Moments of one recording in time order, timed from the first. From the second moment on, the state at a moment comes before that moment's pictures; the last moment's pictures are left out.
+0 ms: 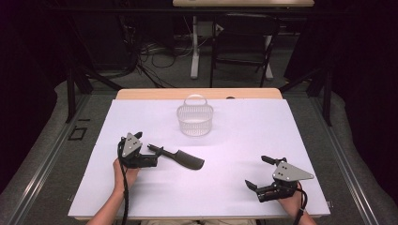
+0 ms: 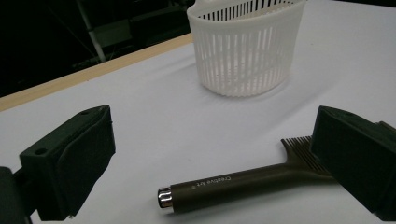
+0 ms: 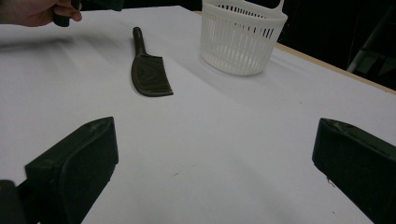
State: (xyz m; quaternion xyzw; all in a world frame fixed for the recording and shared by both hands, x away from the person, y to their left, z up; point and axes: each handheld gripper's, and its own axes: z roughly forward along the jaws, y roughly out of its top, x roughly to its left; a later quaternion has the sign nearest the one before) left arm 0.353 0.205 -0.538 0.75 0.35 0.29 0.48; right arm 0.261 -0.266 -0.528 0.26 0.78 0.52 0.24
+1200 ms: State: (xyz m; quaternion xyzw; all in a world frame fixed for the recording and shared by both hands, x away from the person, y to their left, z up) left arm 0.391 0.206 -0.551 0.78 0.42 0.22 0.41; right arm 0.263 -0.262 -0.530 0.26 0.79 0.51 0.23
